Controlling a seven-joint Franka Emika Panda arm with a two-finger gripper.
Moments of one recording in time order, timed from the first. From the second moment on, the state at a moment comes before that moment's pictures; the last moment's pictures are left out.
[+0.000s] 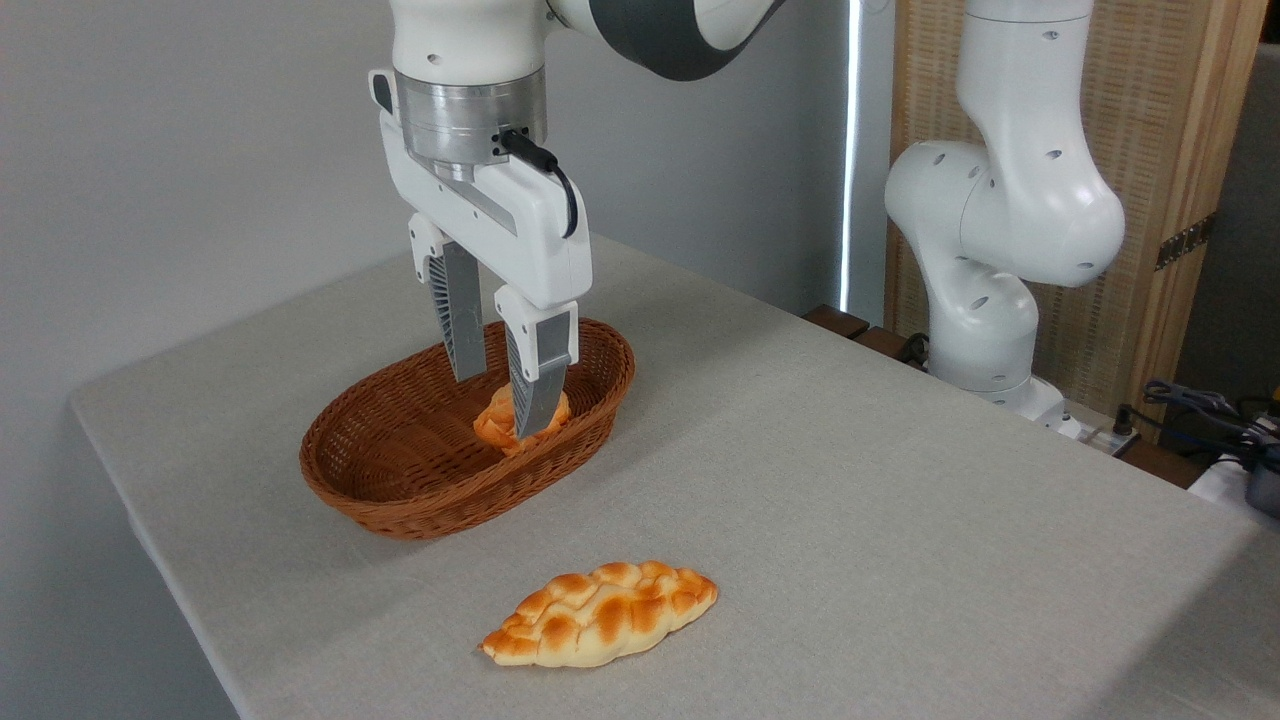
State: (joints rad) arm -0.07 -0.07 0.04 -1.81 -0.14 1.83 0.81
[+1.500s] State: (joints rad) arm -0.05 0.15 0.15 -1.89 0.00 1.95 1.03
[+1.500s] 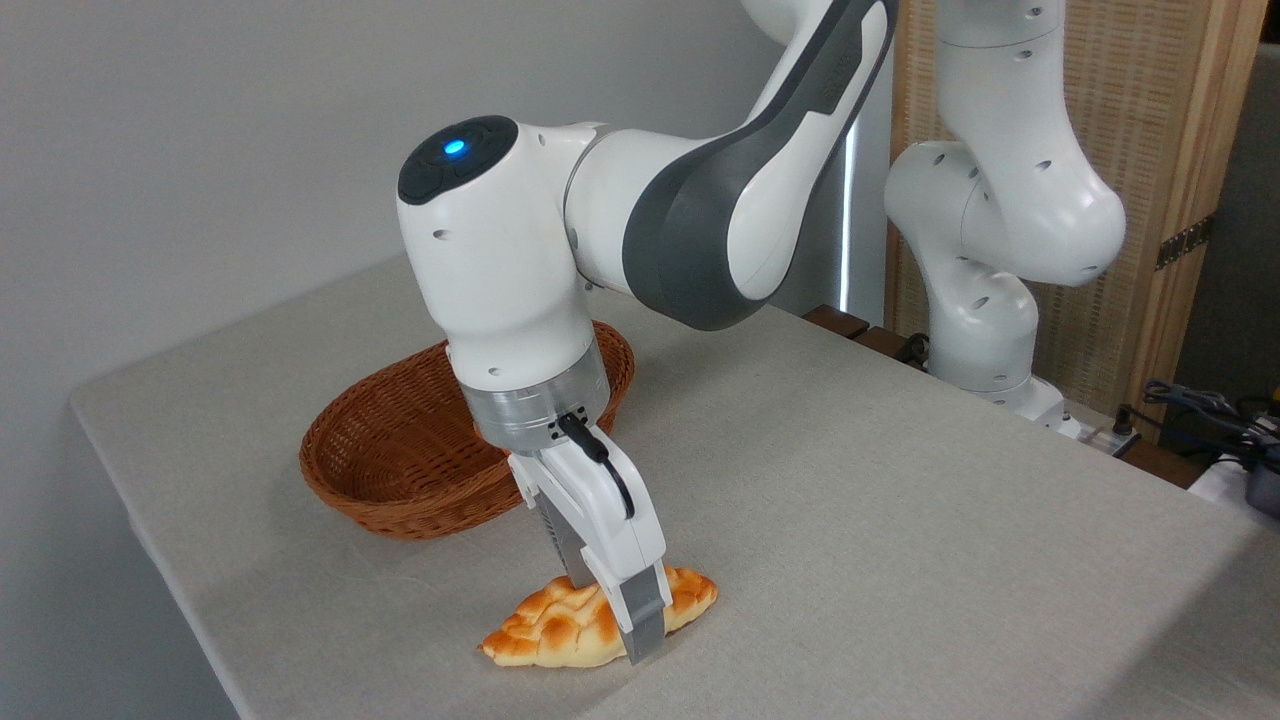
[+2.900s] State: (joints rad) arm -0.06 0.17 0.10 -1.89 0.00 1.94 1.03
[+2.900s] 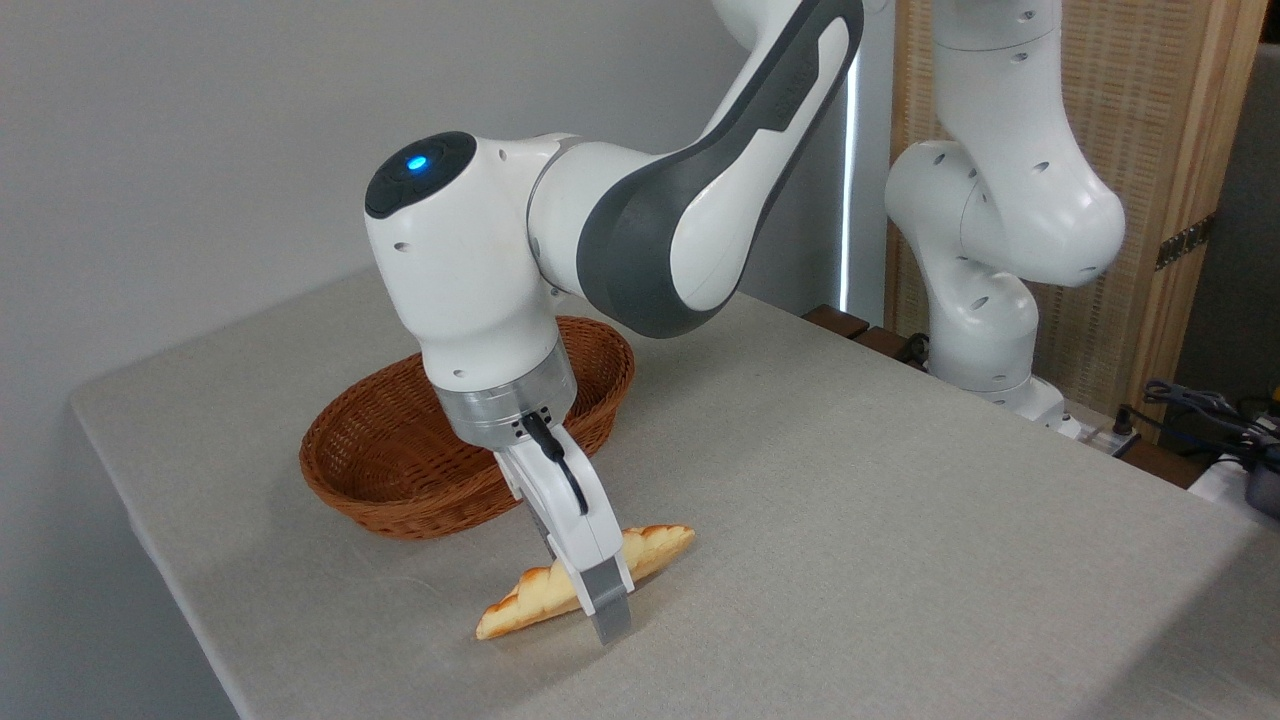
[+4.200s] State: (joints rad) arm -0.07 0.09 0.00 -1.76 -0.19 1.88 0.93
